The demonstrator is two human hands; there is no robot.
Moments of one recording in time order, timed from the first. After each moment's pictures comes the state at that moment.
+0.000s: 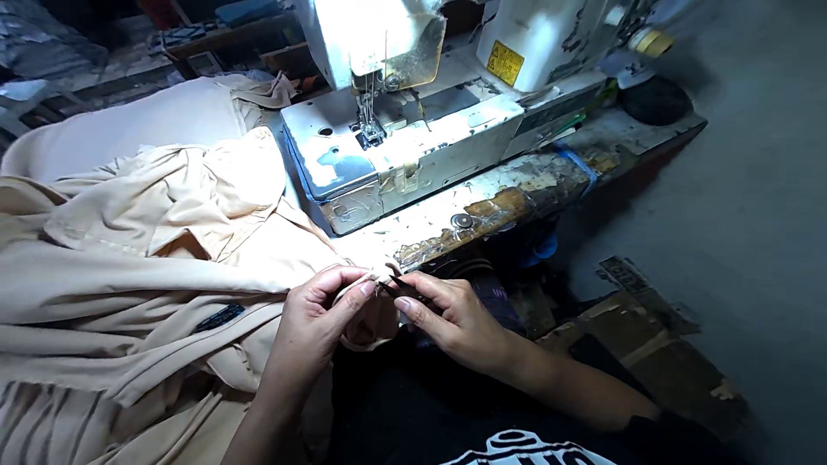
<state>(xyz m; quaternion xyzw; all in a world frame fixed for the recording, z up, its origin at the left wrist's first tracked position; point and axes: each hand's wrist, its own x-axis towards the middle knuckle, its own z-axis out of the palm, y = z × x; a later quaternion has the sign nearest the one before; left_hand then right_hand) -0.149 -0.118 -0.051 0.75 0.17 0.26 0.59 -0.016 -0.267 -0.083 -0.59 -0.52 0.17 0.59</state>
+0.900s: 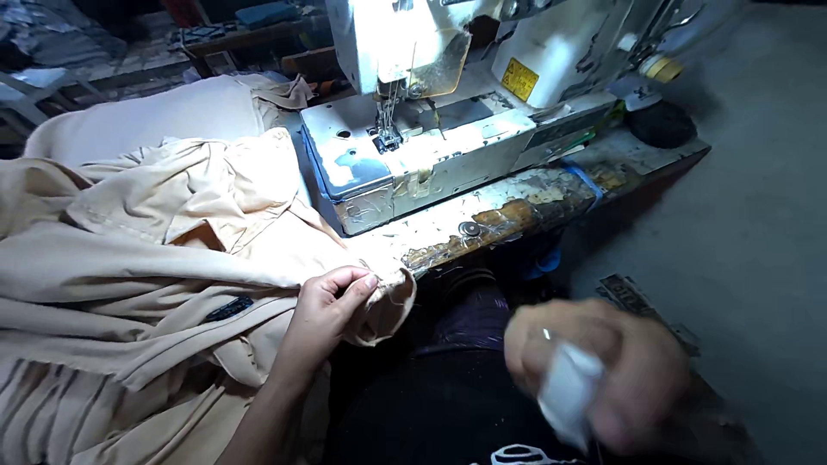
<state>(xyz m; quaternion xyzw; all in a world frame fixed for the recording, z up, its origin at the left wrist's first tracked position) -0.147 -0.108 -0.058 0.76 0.22 0.22 0.57 0.003 -0.324 -0.038 -0.32 -0.61 0.17 0.71</state>
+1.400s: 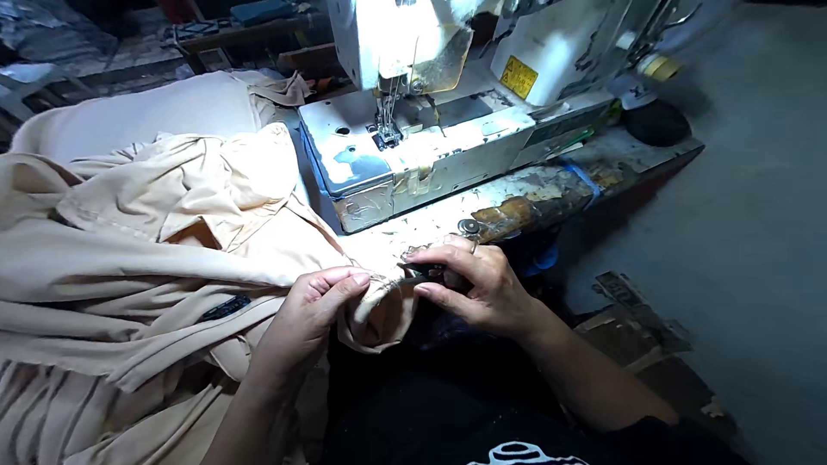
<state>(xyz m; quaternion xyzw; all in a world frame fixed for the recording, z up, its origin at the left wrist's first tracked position) -0.154 -0.105 -0.043 0.65 0.17 0.18 0.72 0.032 -0.262 -0.078 -0.58 -0.65 -0.07 0.49</state>
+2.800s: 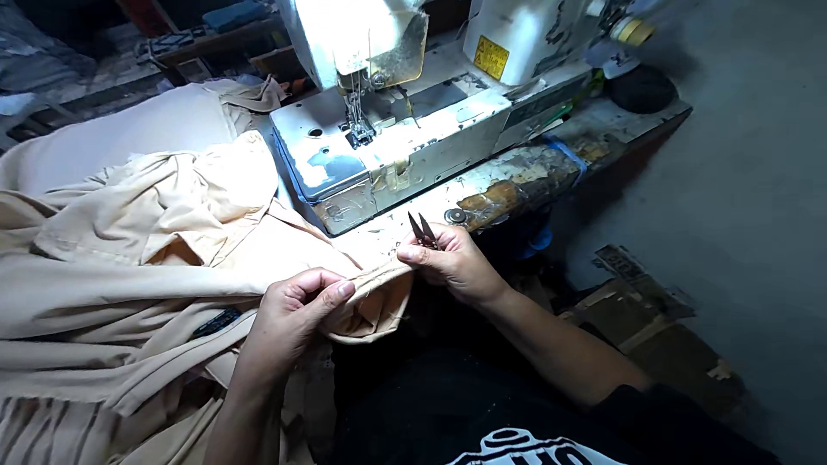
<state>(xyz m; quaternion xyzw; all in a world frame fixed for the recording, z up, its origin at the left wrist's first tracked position) -0.159 -0.093 -0.050 0.76 0.17 0.21 0.58 0.024 -0.246 -0.088 -0.47 -0.34 0.35 0.74</state>
